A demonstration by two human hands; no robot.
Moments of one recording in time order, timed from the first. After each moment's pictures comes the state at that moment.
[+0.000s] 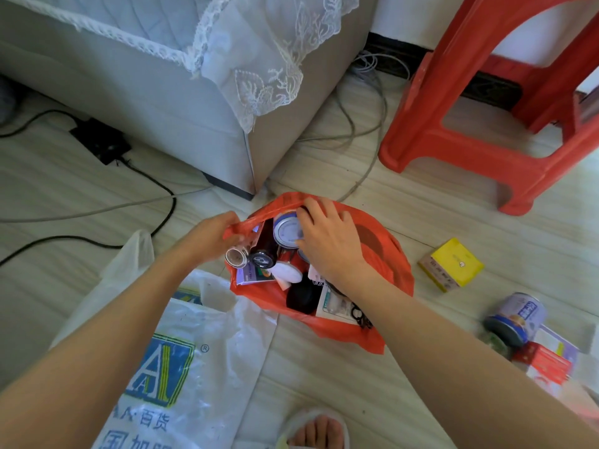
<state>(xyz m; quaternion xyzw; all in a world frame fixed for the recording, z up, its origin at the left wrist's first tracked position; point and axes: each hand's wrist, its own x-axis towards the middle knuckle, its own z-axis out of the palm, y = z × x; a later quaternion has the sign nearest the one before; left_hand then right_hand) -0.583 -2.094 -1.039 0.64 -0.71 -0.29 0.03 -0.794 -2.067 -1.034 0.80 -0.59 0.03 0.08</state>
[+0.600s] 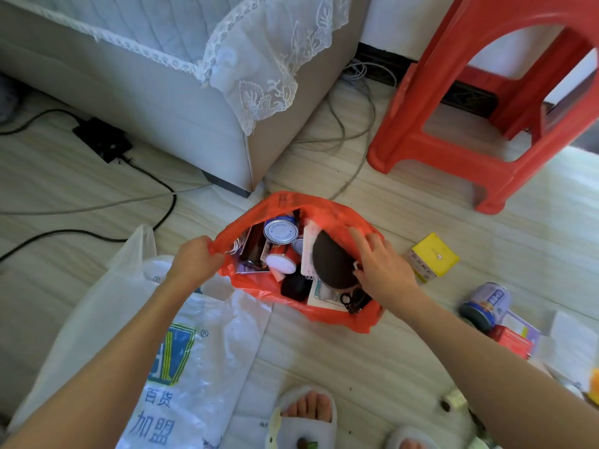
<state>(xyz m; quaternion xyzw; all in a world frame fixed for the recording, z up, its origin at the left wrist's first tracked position) -0.577 -2.036 -1.034 0.77 -0.57 -0.28 0.04 -0.877 -2.001 -1.015 0.72 -0.68 -0.07 -0.11</state>
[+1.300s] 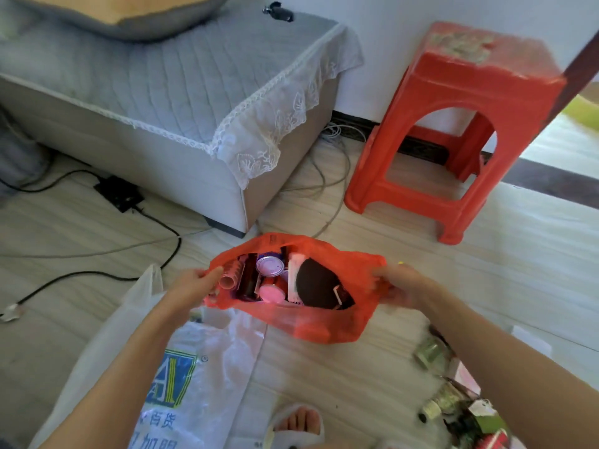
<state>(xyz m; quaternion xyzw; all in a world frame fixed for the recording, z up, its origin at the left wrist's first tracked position) -0.591 -1.994 -0.949 0.72 -0.41 -0.50 0.26 -0.925 -1.992 -0.934 0.24 -0.74 0.25 -0.58</state>
